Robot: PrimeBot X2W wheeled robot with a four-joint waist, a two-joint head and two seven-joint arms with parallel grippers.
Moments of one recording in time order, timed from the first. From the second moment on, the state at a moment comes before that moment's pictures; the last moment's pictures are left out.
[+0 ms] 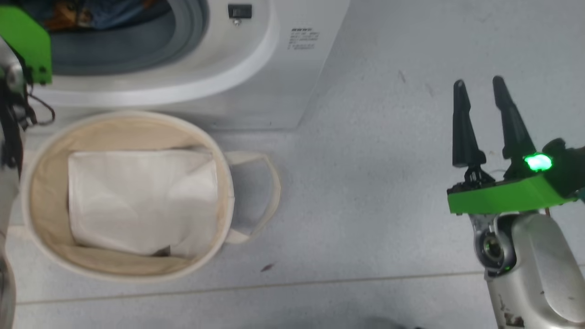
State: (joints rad) left arm -1.30 0.36 -0.39 1.14 -0.17 0.20 0.08; right arm -0.39 -0.09 0.06 0.07 0.31 0.13 -0.25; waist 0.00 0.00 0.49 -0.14
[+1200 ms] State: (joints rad) left arm -1.56 0.35 -0.42 1.29 -0.18 0.28 0.06; right arm -0.45 -0.07 0.03 0.00 0.29 0.13 -0.25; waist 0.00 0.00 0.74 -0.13
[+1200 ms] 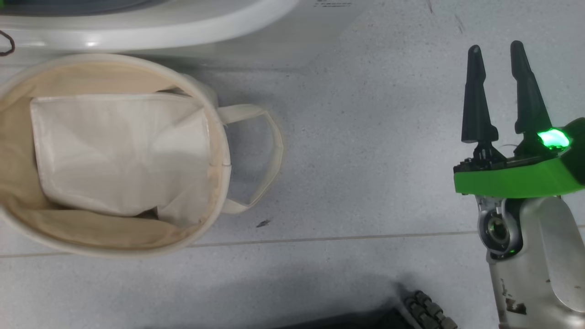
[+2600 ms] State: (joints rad) left arm -0.80 0.27 -0.27 1.03 -0.47 -0.07 -0.25; right arm -0.27 -0.08 0.09 0.17 0.32 0.13 -0.25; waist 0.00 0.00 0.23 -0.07
